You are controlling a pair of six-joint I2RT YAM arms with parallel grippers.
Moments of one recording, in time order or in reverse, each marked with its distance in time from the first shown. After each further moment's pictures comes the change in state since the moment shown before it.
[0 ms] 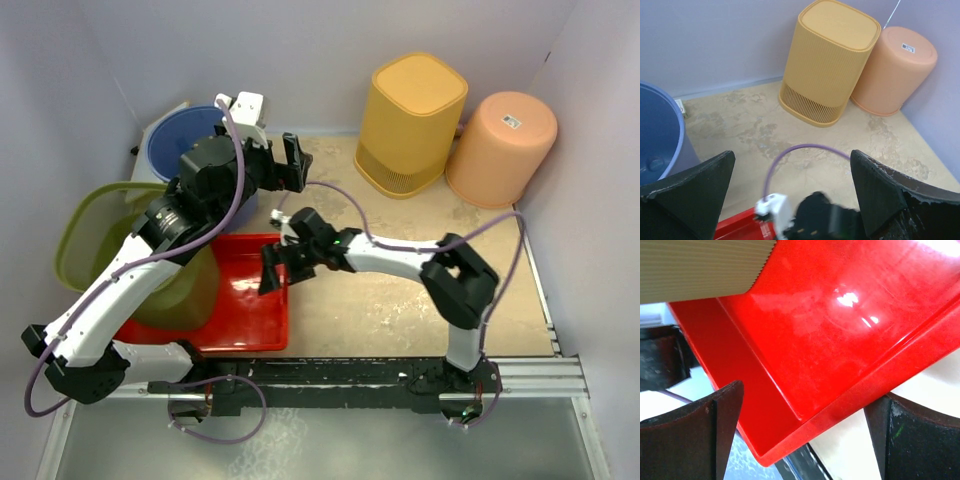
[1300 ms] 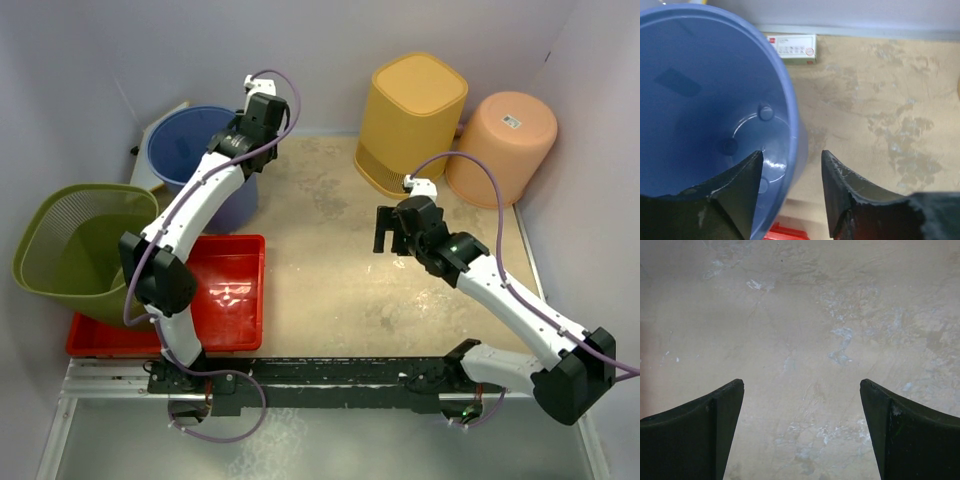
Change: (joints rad) left arm 0.293 0.584 0.306 -0.239 -0.286 -0.004; right arm -0.318 -0.695 -0.236 -0.412 0.795 -0.141
